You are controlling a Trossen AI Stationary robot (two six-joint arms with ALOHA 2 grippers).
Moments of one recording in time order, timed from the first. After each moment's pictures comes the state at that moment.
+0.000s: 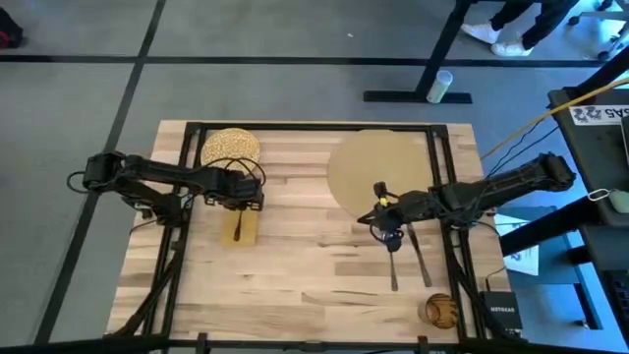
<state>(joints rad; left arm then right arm) 0.10 1.33 0.72 -0.83 -0.21 -1.33 0.24 1.02 0.60 -0.11 0.14 -0.34</state>
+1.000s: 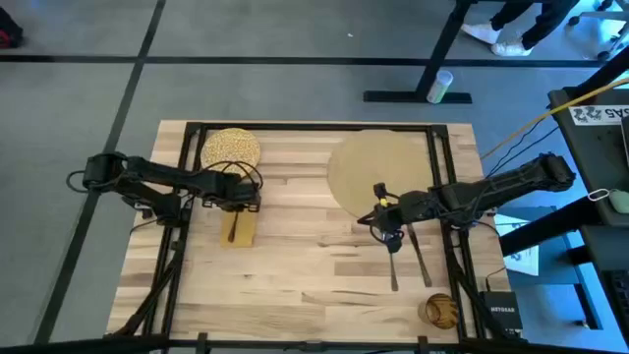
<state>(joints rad) 0.09 1.33 0.64 -0.76 -0.22 -1.35 0.24 1.02 0.60 -0.11 0.14 -0.34</state>
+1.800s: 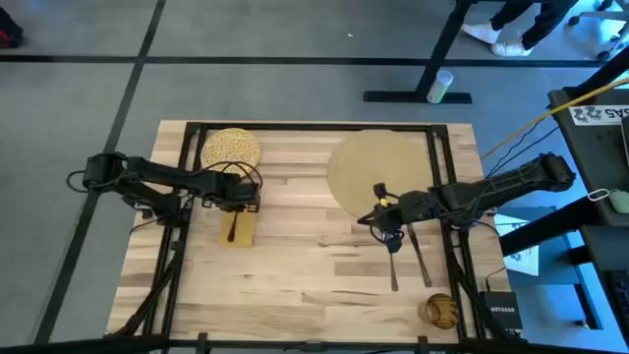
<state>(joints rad) 0.09 1.33 0.64 -0.77 -0.22 -1.35 0.24 1.02 0.60 -0.12 0.14 -0.34</state>
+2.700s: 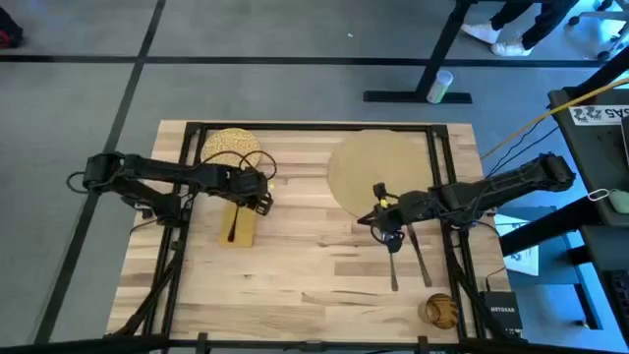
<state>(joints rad) 0.14 1.33 0.80 -0.69 -0.20 -0.82 0.24 1.02 0.60 -0.11 0.14 -0.40</state>
